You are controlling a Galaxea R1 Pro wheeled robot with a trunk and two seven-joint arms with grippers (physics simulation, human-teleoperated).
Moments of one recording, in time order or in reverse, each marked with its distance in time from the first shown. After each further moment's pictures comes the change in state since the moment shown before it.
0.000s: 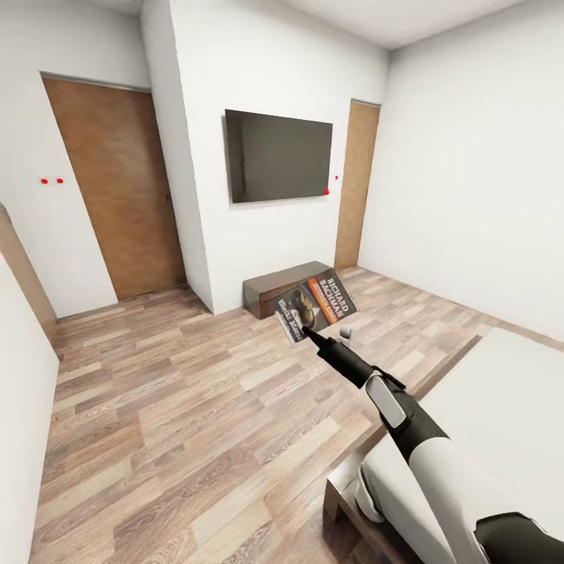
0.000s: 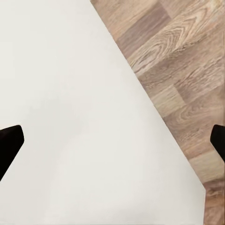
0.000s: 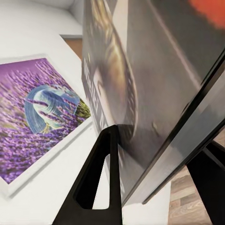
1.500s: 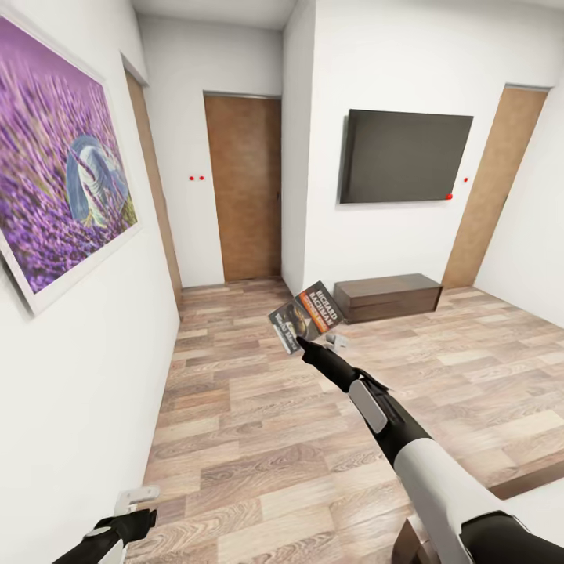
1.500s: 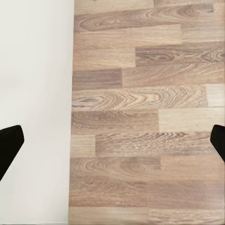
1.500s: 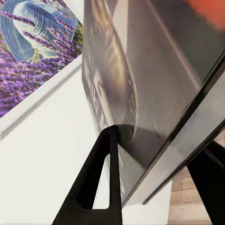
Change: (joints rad) left arm -0.296 -0.270 -0.003 -0.090 0.207 0.045 0.000; right arm 0.000 0.057 0.052 0.017 0.090 -0.067 -0.329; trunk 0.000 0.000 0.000
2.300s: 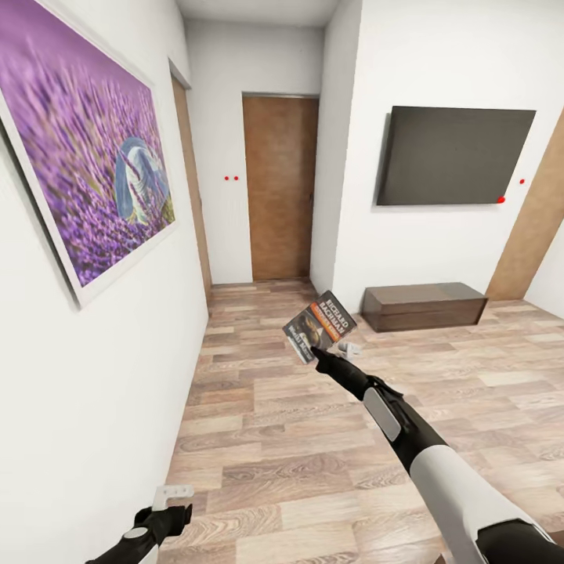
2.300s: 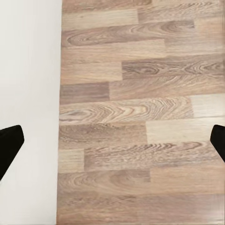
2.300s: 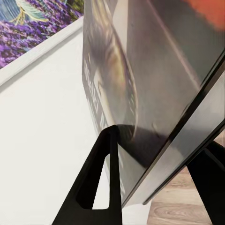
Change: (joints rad) left arm 0.004 -0.113 -0.057 -0.004 -0.077 -0.082 0.008; right arm 0.024 -0.064 -0.007 0.008 0.080 -0.004 -0.016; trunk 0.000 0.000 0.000
